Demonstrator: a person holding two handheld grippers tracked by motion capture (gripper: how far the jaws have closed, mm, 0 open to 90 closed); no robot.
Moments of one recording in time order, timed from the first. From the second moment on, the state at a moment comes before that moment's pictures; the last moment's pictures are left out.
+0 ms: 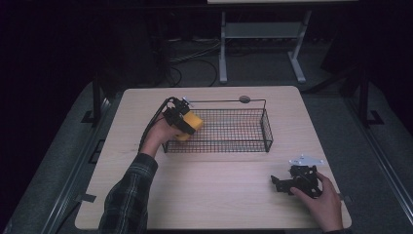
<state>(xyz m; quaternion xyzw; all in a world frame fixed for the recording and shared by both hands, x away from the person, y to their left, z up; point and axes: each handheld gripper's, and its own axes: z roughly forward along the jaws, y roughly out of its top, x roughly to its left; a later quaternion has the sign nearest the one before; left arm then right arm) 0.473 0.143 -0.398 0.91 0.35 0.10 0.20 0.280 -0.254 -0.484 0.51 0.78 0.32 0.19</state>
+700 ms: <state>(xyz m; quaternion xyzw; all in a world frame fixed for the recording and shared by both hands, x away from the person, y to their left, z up) 0.473 0.144 -0.410 0.91 0.36 0.08 0.19 0.280 -0.254 -0.484 0.51 0.78 0.32 0.19</state>
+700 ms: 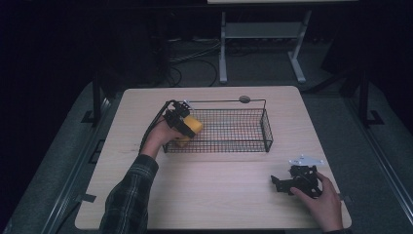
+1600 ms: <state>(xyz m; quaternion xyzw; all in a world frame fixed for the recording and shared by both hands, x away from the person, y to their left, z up) 0.420 0.181 -0.371 0.88 0.36 0.11 0.28 0.280 -0.254 -0.484 0.51 0.77 0.32 0.19</state>
